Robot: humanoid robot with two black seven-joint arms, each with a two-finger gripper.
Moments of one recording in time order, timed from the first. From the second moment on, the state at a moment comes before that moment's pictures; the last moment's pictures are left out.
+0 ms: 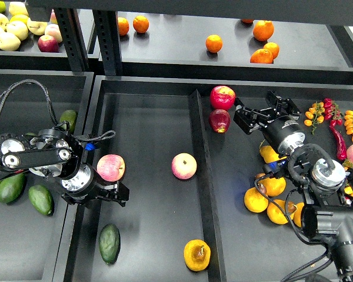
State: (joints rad) left arm -1.08 0.34 0.25 -1.05 0.61 -0.49 0.49; right arm 0.40 0.02 1.53 1.01 0.23 -0.03 -0.35
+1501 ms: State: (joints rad) left arm -0.93 0.19 0.25 -0.91 0.64 -0.49 0.49; right arm 0.40 0.01 1.53 0.98 0.24 -0.01 -0.35
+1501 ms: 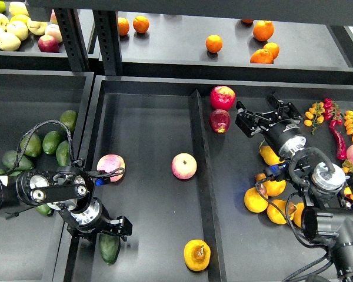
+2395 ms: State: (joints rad) left arm -0.88 0.16 0.19 -0.80 0.62 -0.49 0.49; right arm 0.38 0.01 1.53 0.99 0.24 -0.01 -0.36
